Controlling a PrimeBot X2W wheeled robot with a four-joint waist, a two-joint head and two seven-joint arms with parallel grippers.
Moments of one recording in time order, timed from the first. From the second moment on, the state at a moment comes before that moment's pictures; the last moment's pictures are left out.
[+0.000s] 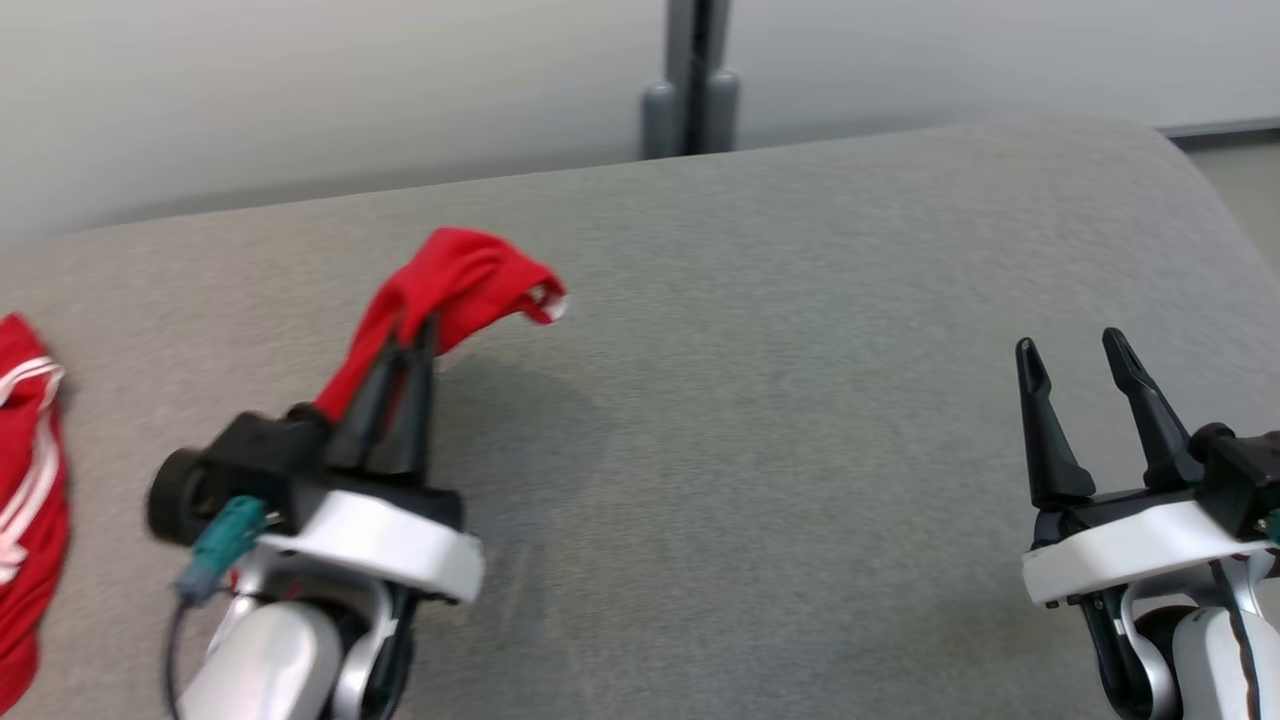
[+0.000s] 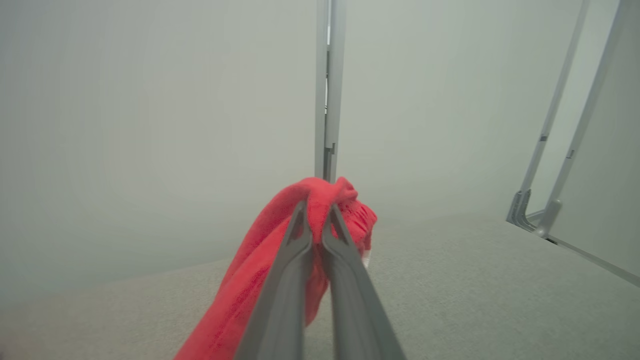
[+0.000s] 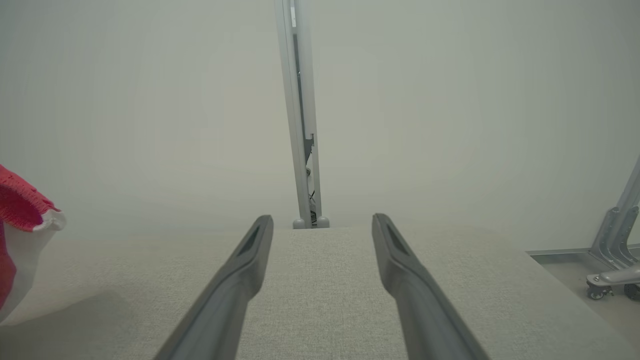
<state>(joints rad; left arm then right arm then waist) -0.23 0.33 -0.42 -0.19 -0.44 0.28 -0.01 -0.16 -0.05 -0.01 0.01 0.17 0.13 -0.07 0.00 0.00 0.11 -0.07</state>
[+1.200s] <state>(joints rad) -0.38 0.16 -0.58 0.14 -0.49 0.13 -0.16 -0.21 -0.05 -0.06 0.11 0.20 0.13 -0.14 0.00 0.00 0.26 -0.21</state>
